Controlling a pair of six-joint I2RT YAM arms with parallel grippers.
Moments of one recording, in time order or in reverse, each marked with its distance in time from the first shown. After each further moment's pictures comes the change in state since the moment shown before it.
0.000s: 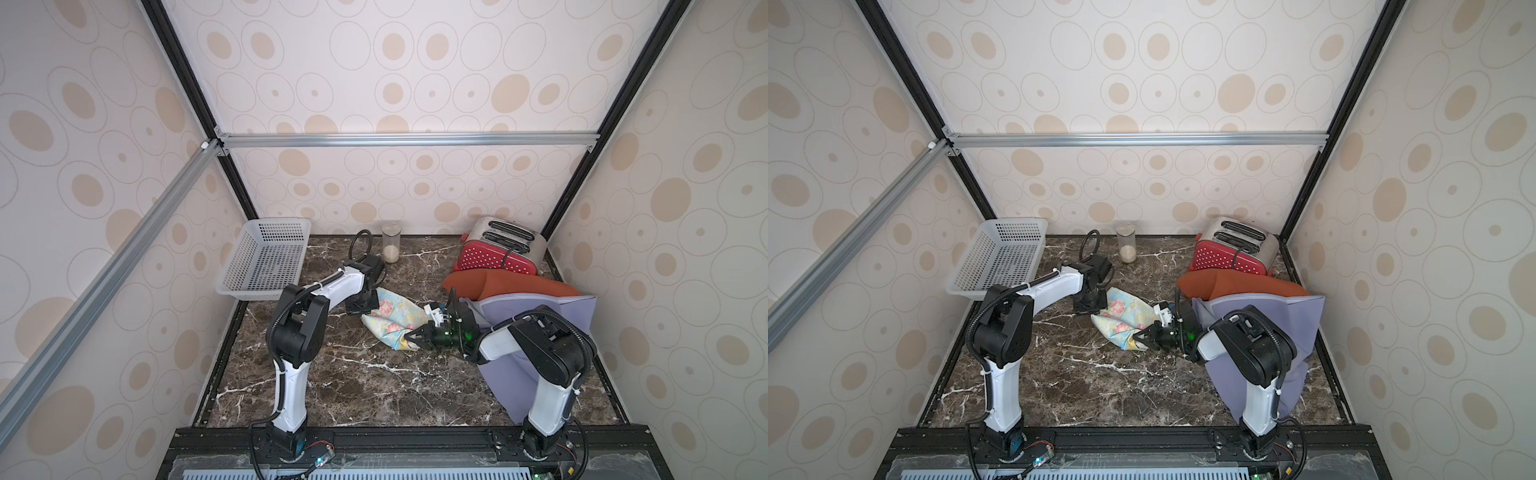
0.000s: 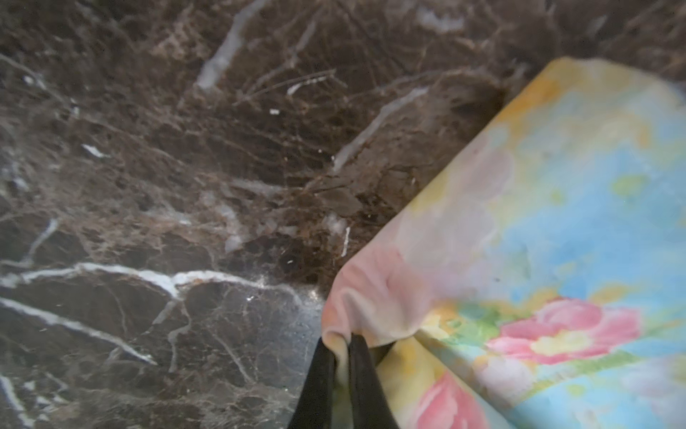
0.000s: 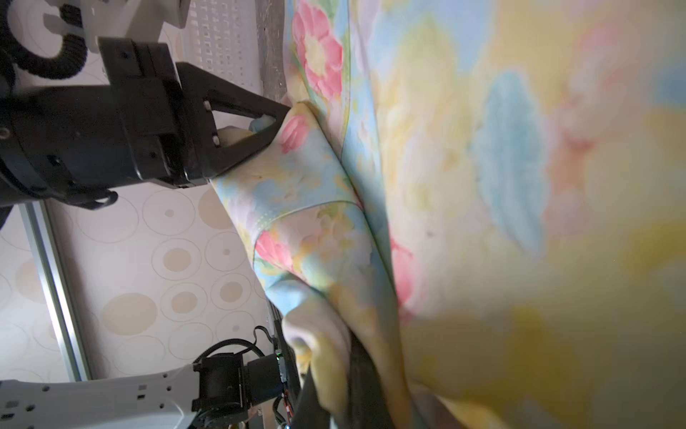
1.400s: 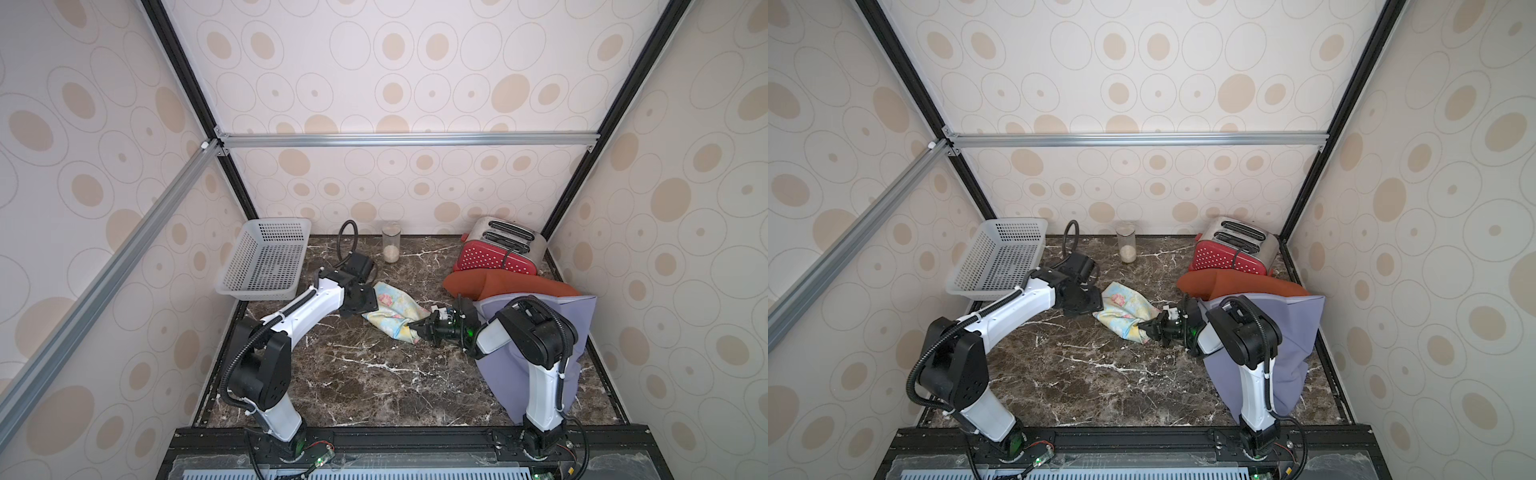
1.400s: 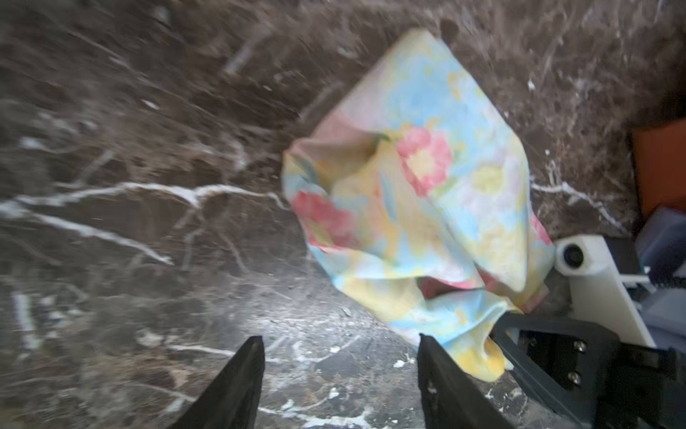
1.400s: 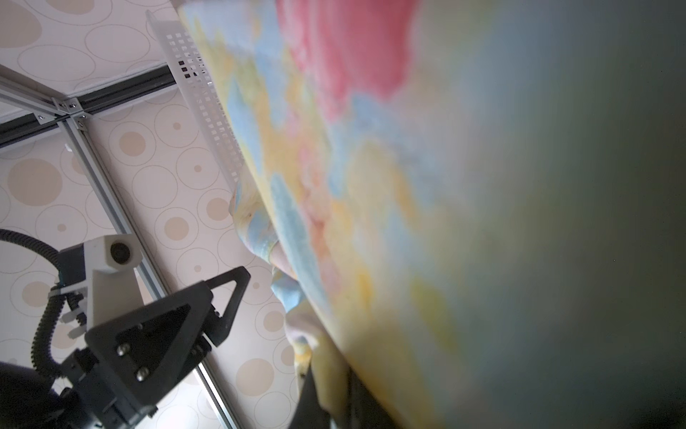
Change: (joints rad) left arm -0.048 -0.380 -0.270 0.176 0.128 -0.105; right arm -0.081 0.165 0.051 0.203 -0.056 0.461
